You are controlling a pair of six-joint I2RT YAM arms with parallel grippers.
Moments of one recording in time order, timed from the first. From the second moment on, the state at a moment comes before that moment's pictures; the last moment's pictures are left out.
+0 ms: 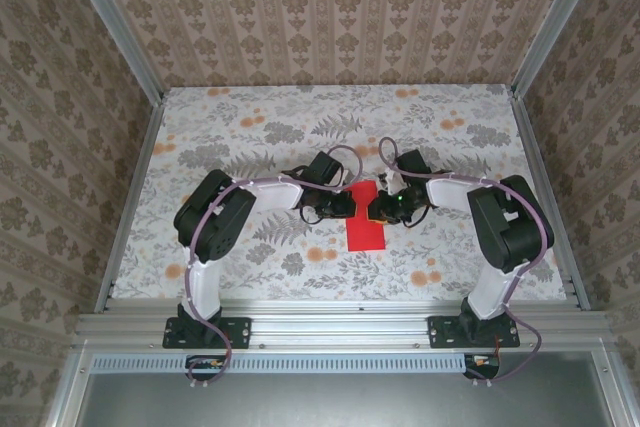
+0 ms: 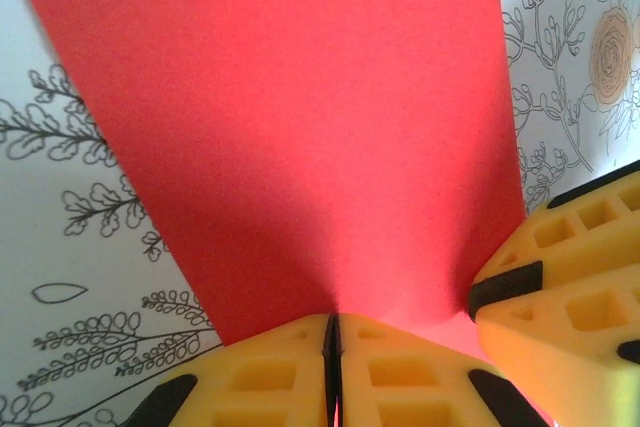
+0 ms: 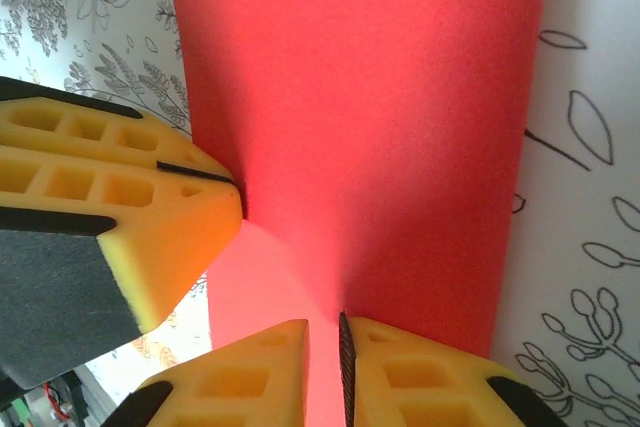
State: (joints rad) left arm -0.76 2.00 1.17 -0.20 0.43 -0.57; right arm 0.30 1.77 0.90 -0.35 -0.59 0.40
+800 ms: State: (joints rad) left arm -0.77 2.01 1.19 -0.21 0.43 -0.55; right arm 0.28 1.75 0.93 -0.34 -0.59 0.40
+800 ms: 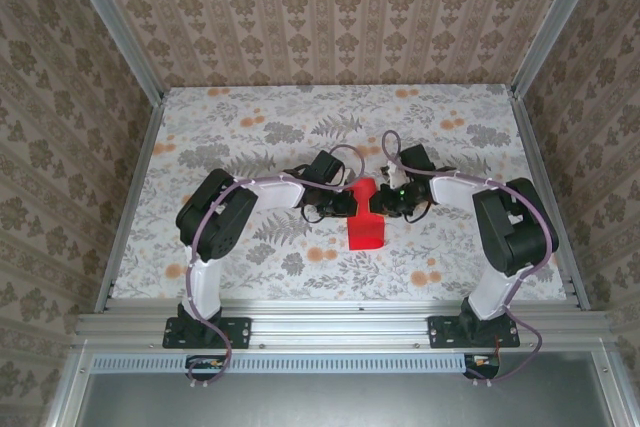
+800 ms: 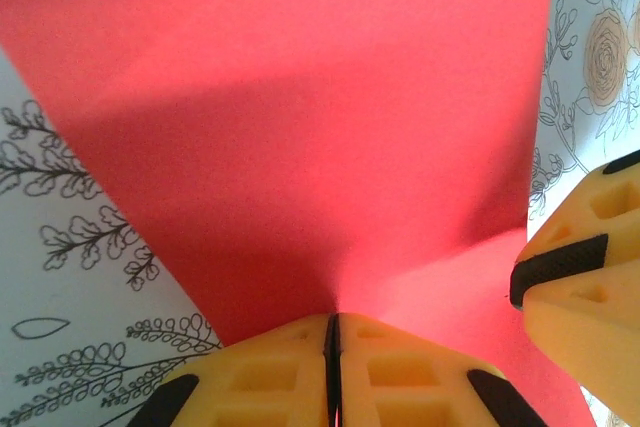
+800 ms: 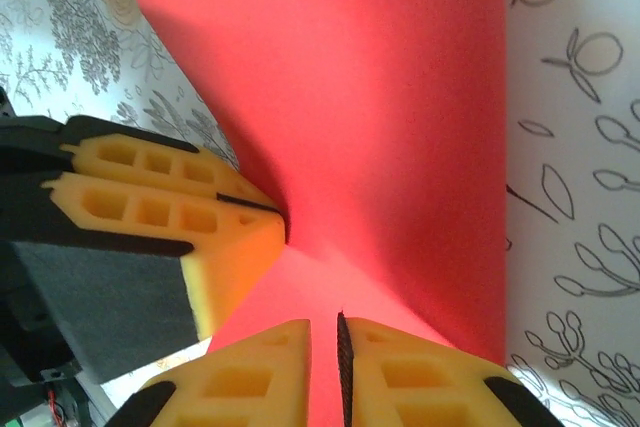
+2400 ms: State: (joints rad) left arm -0.77 2.02 1.21 -0.23 0.42 -0.50; right arm 0.21 1.96 1.10 -0.29 -0.61 0.42
